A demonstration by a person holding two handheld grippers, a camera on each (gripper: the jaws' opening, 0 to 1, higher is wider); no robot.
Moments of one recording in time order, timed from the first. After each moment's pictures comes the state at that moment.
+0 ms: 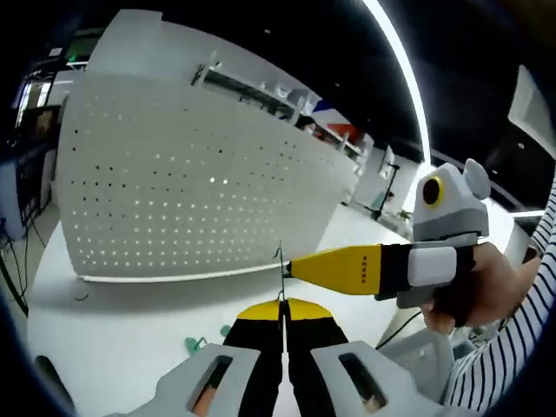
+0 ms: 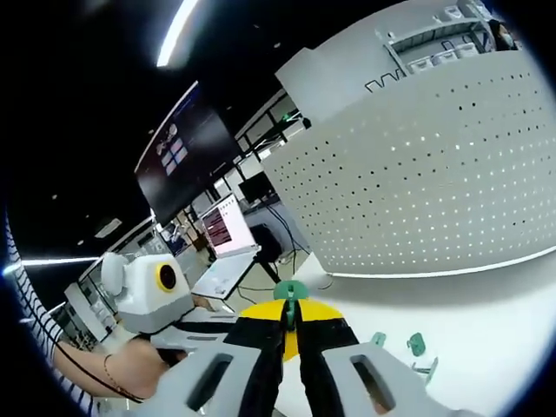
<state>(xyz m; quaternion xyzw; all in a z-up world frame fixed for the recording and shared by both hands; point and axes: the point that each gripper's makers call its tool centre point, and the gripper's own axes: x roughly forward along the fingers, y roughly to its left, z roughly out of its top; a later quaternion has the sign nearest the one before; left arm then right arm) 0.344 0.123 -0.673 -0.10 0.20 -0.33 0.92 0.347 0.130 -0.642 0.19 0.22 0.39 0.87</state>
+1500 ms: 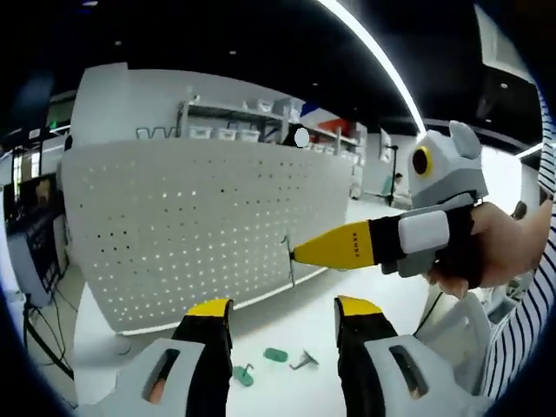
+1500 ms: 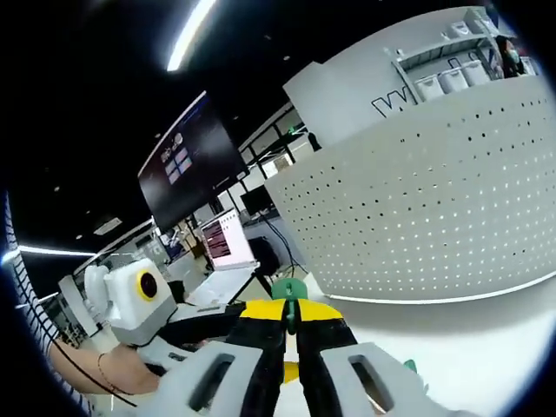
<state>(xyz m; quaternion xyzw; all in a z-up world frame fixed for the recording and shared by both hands) 0.357 0.139 -0.648 -0.01 0.13 -0.32 0.94 0.367 0.129 -0.617 0.17 0.17 0.39 0.89</state>
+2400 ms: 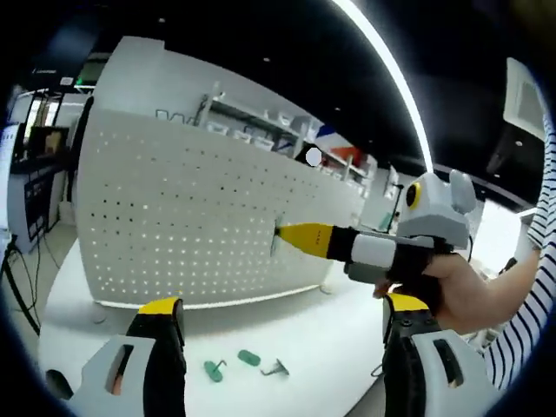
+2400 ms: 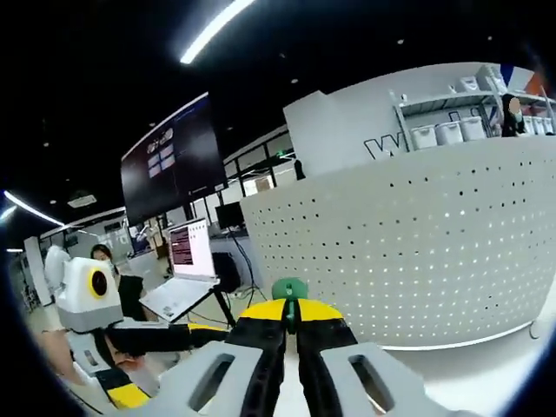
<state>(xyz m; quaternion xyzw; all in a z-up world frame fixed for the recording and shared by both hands) 0.352 0.152 -0.648 -0.12 0.14 -0.31 0.93 0.417 0.121 -0.611 0.09 0.08 0.31 0.94</state>
